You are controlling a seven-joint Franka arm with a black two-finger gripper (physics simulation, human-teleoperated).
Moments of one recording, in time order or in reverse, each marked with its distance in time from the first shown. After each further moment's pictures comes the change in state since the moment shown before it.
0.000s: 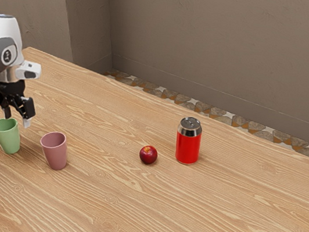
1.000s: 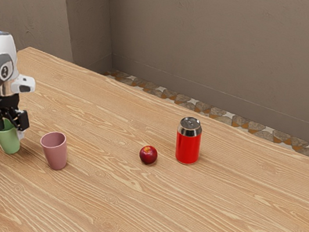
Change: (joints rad) arm 0.054 0.093 0.000 -0.027 0.000 0.097 0.001
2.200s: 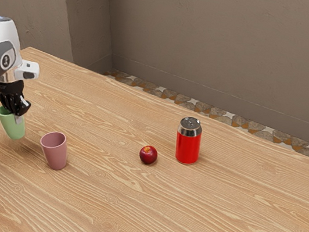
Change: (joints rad) arm -0.034 -0.067 0.000 0.023 0.021 0.027 -0.008
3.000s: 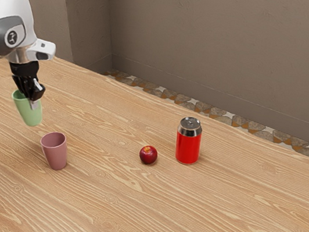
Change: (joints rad) arm -0.110 -0.186 -0.047 0.007 0.021 -0.166 -0.008
